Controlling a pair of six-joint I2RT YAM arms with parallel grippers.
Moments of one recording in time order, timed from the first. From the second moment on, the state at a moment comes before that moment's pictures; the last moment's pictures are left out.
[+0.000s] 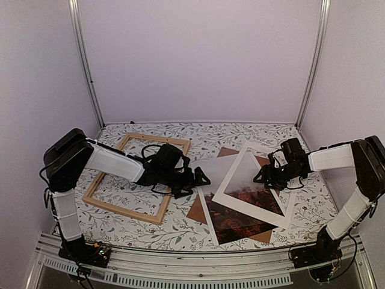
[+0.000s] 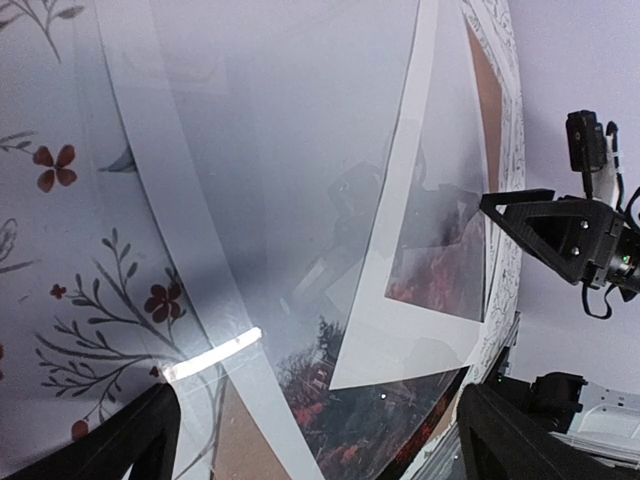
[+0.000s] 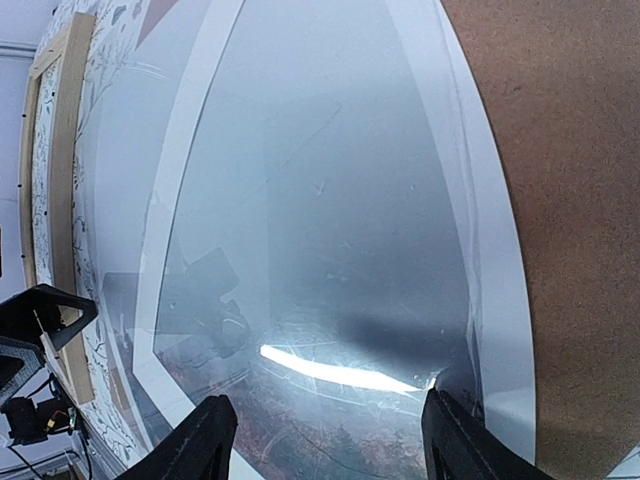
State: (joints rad) left arm -0.83 1.95 1.04 0.14 0.33 -1.01; right arm 0.29 1.61 0.76 -0.20 -0.43 0.50
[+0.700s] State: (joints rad) left arm -0.84 2.00 1.23 -0.15 0.32 -0.96; right arm 0.28 1.61 0.79 -0.27 -0.37 0.48
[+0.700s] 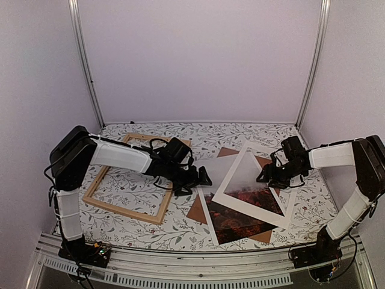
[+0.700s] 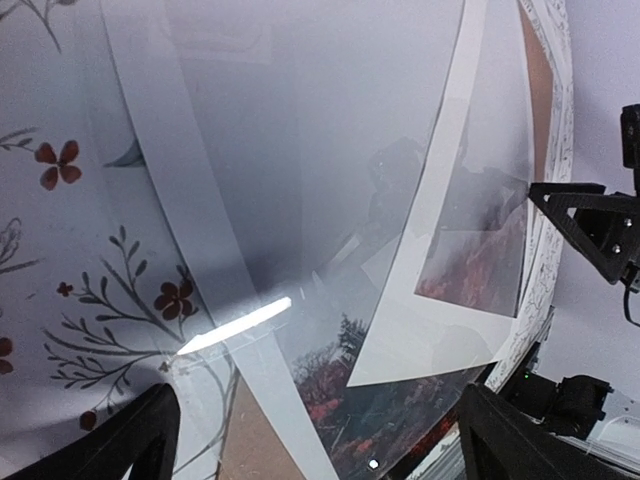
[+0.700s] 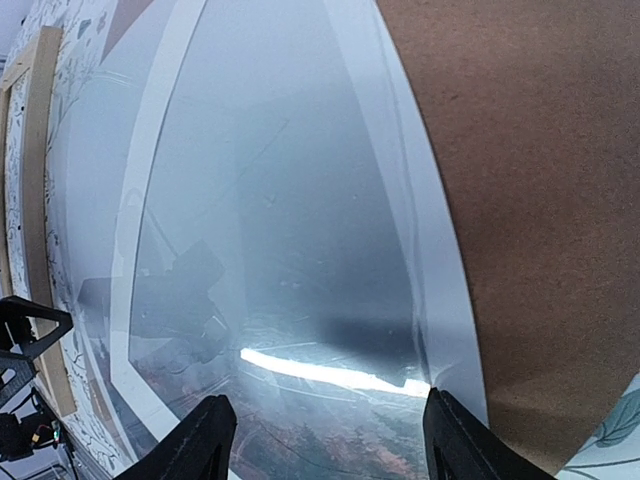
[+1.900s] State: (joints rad) left arm -0.83 2.02 1.26 -0.21 0.46 -1.03; right arm 0.19 1.57 0.77 -0.35 -0.34 0.39
